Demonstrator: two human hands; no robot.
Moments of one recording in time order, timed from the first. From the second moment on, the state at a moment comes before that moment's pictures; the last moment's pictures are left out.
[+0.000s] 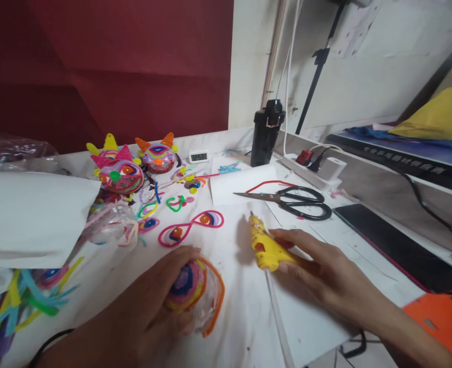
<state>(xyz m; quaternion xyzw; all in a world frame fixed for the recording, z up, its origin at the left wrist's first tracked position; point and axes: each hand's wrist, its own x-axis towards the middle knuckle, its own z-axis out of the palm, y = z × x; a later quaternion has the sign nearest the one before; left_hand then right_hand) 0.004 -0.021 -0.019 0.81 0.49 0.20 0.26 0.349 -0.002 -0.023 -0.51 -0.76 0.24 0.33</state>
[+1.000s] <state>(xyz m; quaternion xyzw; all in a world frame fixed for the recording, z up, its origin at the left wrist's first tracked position) 0.000 -0.019 -0.027 0.79 0.50 0.19 0.29 0.234 -0.022 -0.013 -0.50 -0.79 0.22 0.28</state>
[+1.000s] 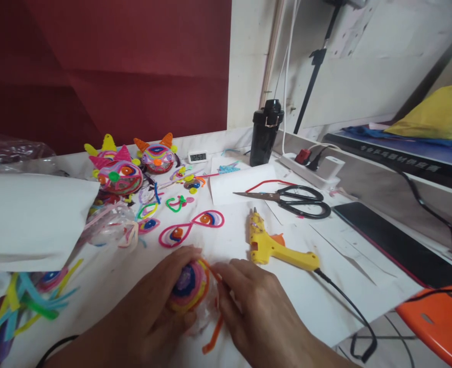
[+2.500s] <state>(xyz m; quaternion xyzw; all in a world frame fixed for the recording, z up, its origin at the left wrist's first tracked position) -0.021 -0.006 -0.004 0.82 0.44 0.09 0.34 0.198 -0.040 -0.049 -0.48 -0.73 0.10 0.48</state>
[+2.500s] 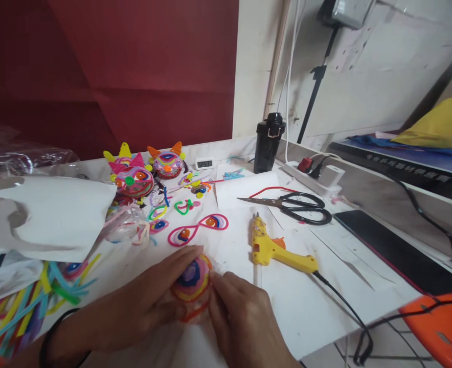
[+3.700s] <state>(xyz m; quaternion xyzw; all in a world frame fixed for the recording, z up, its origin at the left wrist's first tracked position) 0.018 -0.009 -0.026 0.85 0.41 0.24 0.24 0.226 -0.030 -0.028 -0.49 -0.73 0.25 0.40</state>
